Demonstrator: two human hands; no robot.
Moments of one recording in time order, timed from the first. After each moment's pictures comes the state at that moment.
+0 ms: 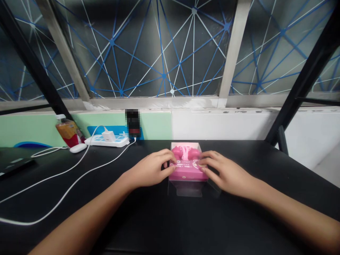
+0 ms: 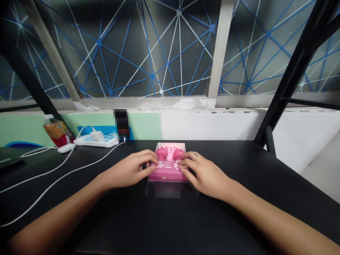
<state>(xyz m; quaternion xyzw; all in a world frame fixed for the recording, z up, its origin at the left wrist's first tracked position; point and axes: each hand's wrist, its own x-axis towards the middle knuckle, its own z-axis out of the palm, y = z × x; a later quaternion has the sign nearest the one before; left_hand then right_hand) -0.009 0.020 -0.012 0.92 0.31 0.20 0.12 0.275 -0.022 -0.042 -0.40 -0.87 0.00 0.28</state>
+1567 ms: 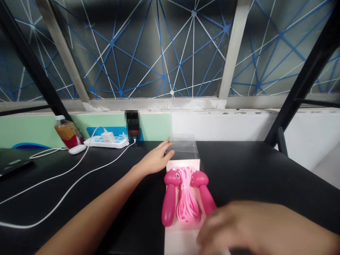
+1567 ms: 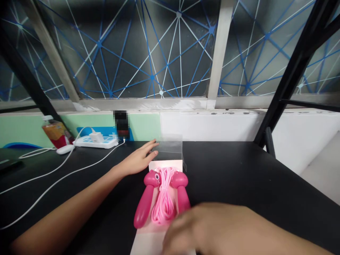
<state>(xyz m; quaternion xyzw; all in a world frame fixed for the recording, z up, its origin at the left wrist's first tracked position) -0.001 0.075 -0.037 0.86 0.45 0.23 0.12 0.254 -0.096 0.015 -0.21 -0.91 0.35 0.08</state>
